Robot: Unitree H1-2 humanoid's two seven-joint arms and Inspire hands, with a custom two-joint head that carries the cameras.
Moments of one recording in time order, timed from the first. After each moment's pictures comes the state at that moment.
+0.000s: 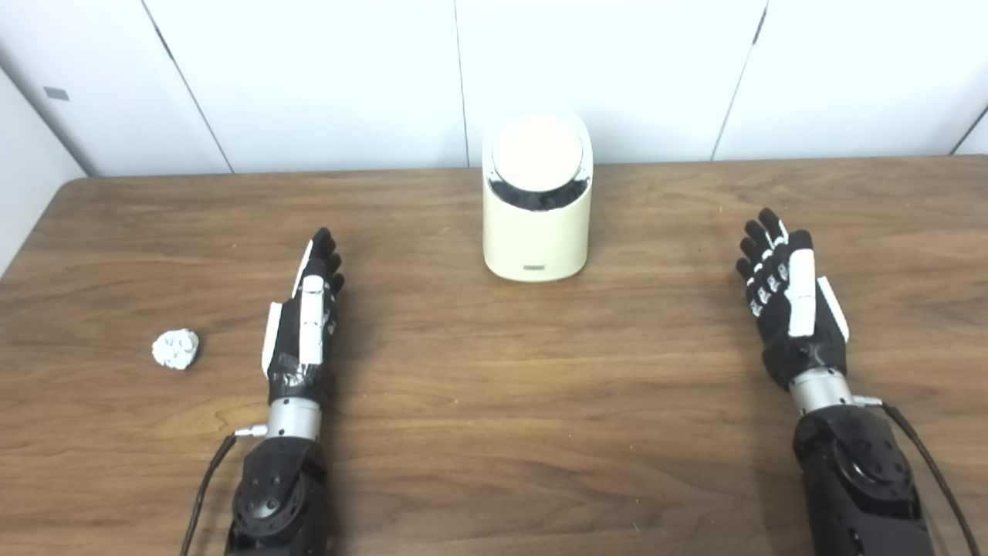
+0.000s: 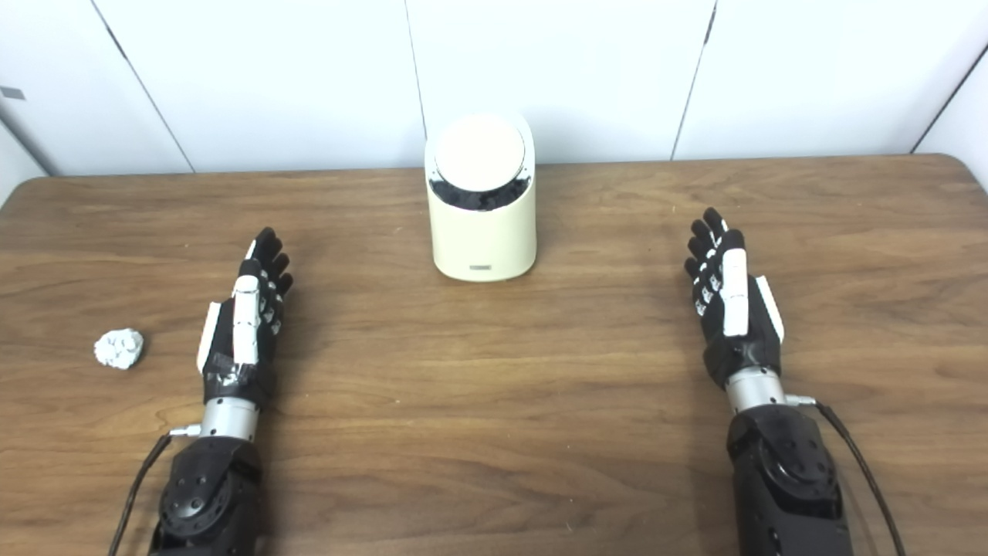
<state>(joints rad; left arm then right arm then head) -0.05 0.04 0.10 0.00 -0.12 -0.07 -0.02 -0.11 -0.13 -0.16 -0.03 0.23 0.11 0.06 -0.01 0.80</state>
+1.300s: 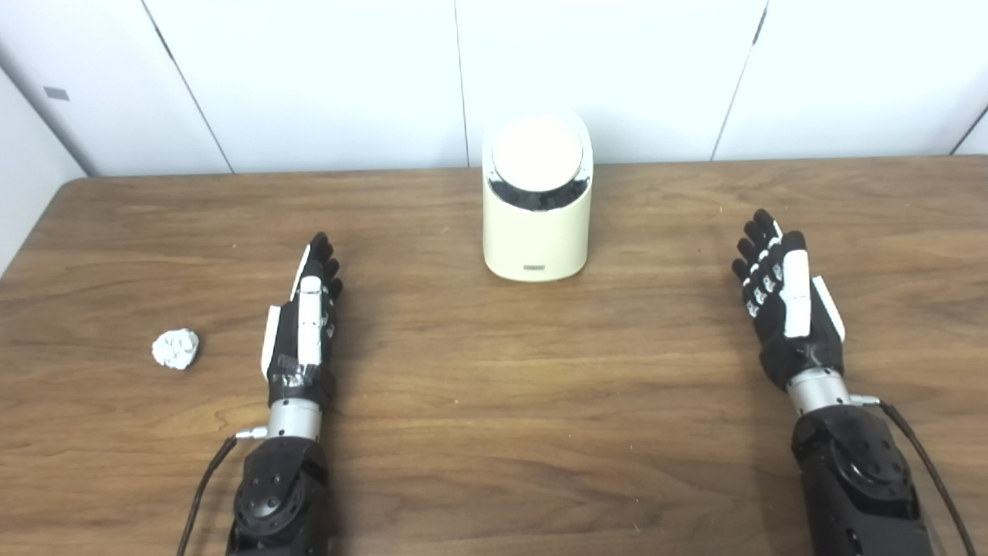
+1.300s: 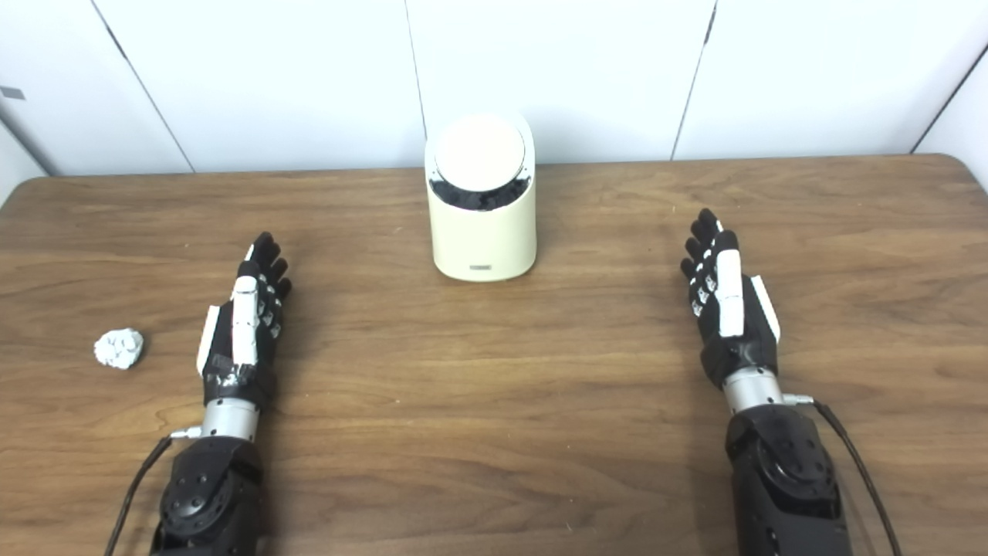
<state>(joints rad) -0.05 0.03 0.11 0.00 -0.12 -0.04 0.00 -0.11 -0.13 -0.16 -0.03 0.21 0.11 0.08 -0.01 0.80</state>
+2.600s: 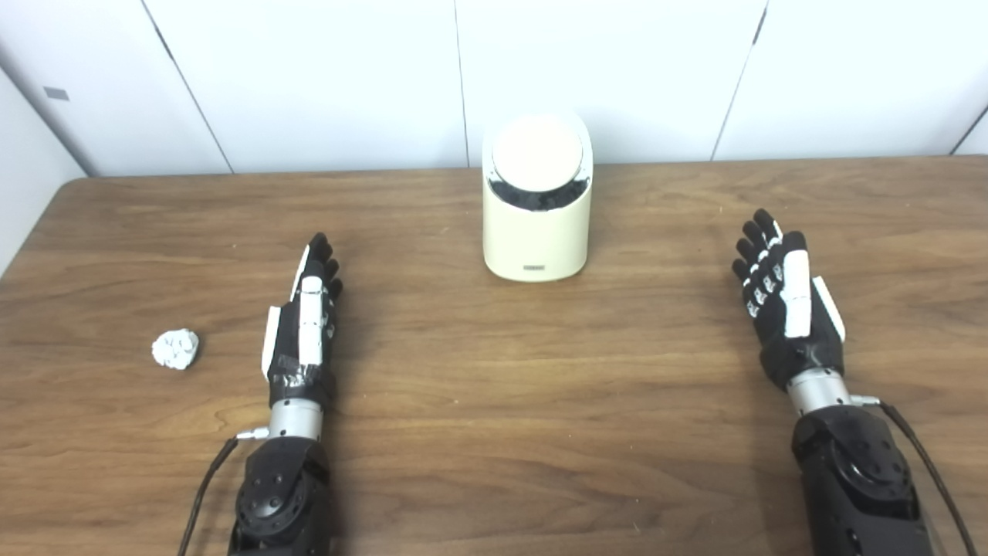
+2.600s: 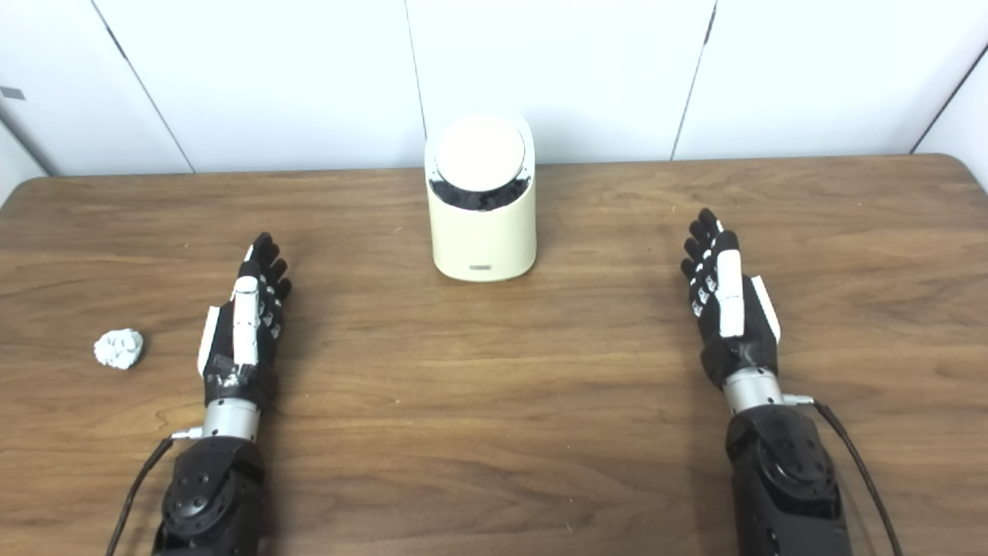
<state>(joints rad) -0.05 0.03 0.11 0.00 -0.12 -0.04 0.01 -0.11 -0.13 -0.16 -0.03 0.21 0.11 0.08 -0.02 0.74</state>
